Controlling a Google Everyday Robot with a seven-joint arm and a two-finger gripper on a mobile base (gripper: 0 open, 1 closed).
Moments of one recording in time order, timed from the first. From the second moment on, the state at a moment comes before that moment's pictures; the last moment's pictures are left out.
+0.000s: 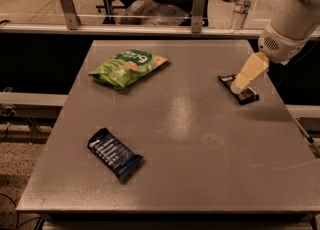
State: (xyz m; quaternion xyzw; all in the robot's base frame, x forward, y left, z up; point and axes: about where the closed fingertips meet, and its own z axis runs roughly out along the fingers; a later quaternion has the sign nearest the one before) arm 0.581 -0.272 0.886 -0.29 0.95 -0.02 0.11
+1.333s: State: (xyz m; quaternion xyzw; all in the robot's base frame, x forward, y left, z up) arm 0.608 -0.262 0.833 -0.29 0.95 -0.01 0.06
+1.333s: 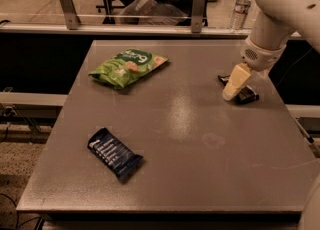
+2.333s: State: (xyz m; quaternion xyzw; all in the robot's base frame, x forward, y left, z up) arm 0.587 -0.244 0.851 -0.32 0.94 0.01 0.09
